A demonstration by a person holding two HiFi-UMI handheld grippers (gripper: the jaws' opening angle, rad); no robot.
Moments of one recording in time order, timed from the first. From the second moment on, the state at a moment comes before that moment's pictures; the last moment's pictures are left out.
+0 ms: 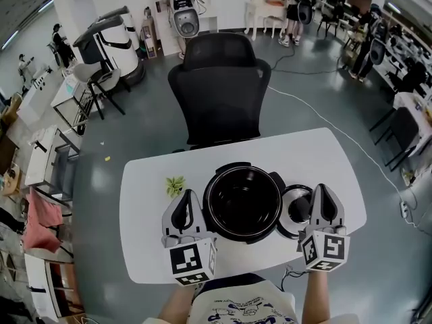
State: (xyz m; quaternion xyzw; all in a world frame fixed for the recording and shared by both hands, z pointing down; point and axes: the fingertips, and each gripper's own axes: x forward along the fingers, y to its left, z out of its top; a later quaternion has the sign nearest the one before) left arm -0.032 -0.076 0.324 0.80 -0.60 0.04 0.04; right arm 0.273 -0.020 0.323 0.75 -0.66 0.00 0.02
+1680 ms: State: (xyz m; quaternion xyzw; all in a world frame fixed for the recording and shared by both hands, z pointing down) left arm -0.034 -0.109 0.398 0.79 -0.59 0.11 0.11; right arm 0.352 -0.044 0.622 0.58 -0.65 0.33 0.36
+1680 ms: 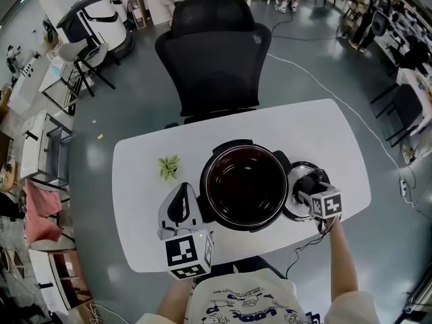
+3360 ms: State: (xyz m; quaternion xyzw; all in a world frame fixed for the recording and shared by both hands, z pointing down) left arm -0.053 -0.111 0.441 0.77 -0.60 0.15 0.17; right arm 0.363 -0.045 0.624 0.54 -0.67 0.36 0.37
